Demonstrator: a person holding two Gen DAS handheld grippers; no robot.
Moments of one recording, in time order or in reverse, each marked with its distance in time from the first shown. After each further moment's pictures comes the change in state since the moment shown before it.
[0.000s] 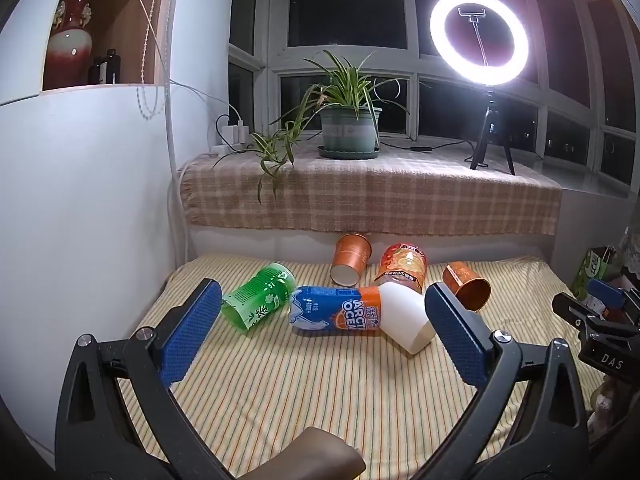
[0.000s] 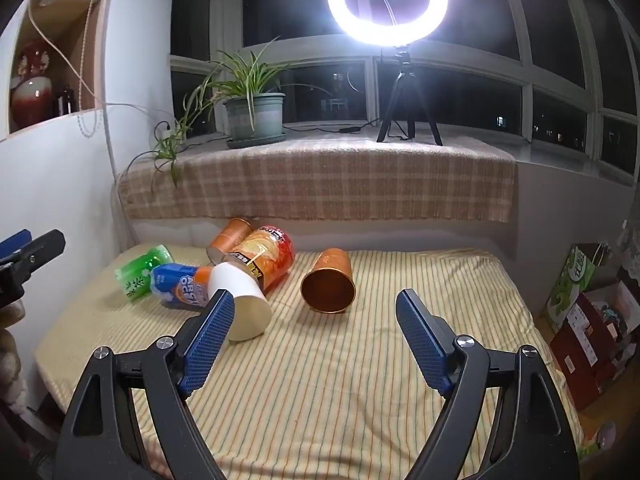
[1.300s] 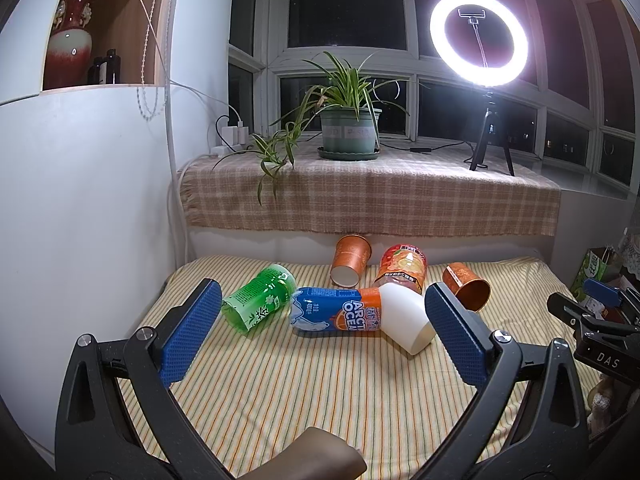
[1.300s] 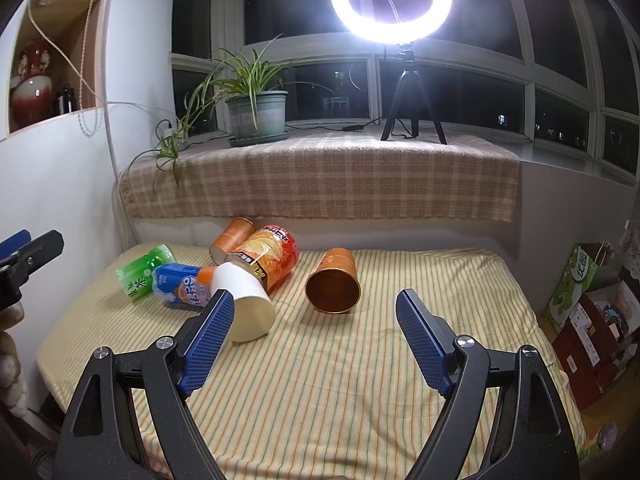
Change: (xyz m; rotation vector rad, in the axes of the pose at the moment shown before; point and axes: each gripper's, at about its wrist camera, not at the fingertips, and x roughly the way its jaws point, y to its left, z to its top) left arm -0.003 0.002 0.000 -0.001 -0.007 0.000; right arm 0.002 0.003 0.000 0.002 0.005 0.004
